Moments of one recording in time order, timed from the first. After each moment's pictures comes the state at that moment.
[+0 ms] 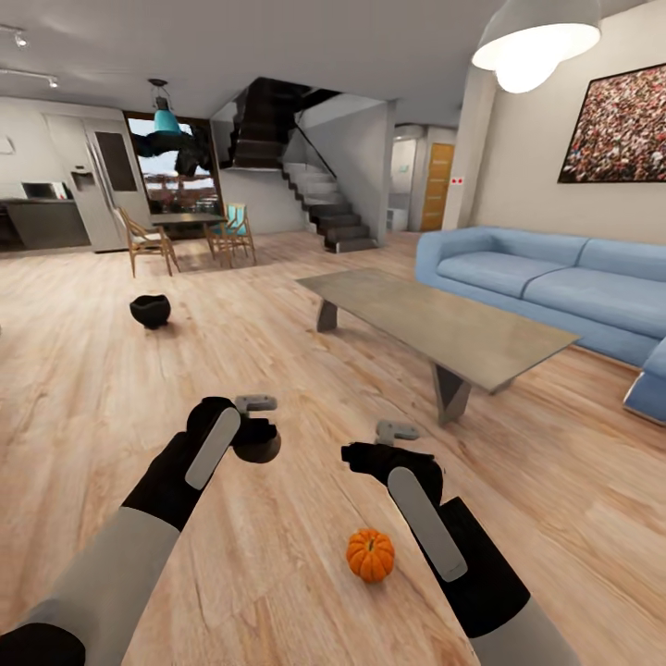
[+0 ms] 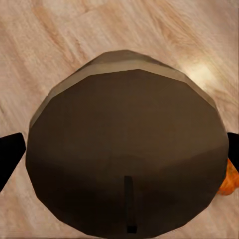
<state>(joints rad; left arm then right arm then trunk) -0.81 0.02 -0.27 -1.12 0.63 1.05 0.52 -0.56 0.08 0.45 -1.45 -0.80 0.80 -0.74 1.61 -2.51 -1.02</state>
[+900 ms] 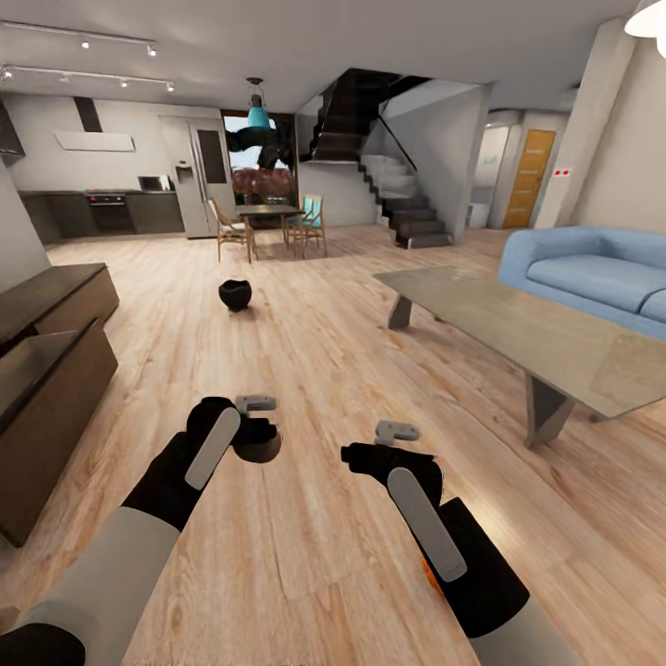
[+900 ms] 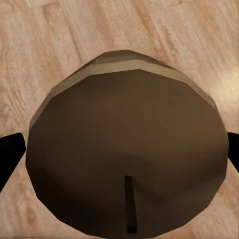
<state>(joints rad) -0.81 0.02 -0.27 -1.12 0.63 1.05 0.52 -0.56 0.08 0.45 -1.44 -0.80 0.80 -0.73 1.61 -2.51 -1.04</state>
